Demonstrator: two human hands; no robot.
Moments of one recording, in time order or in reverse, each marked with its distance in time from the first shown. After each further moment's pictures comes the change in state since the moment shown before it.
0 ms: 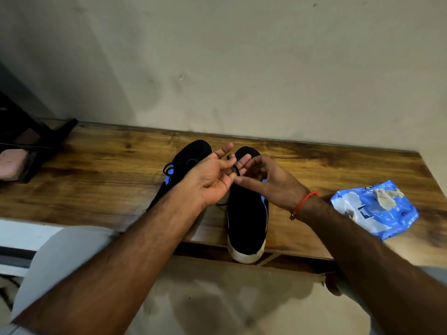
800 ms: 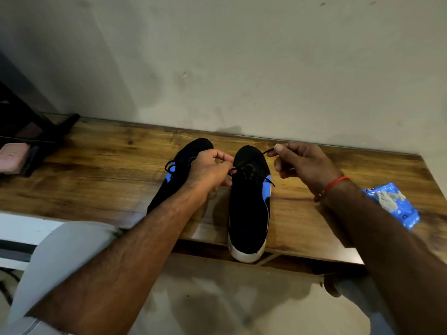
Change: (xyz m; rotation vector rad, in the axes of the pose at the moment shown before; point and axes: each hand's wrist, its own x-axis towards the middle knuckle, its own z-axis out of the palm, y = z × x) left_hand 0.004 0.002 -0.012 1.014 0.369 0.257; right_hand 0.007 -0.002 -0.047 0.241 0.135 0.069
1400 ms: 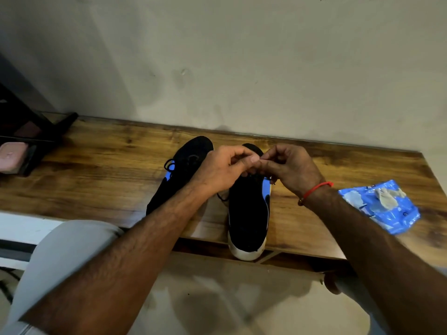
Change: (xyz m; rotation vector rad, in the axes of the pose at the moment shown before) left_hand -0.010 0.007 0.001 0.243 -0.245 0.452; right_hand -0.001 0.010 0.024 -0.142 0.055 -0.132
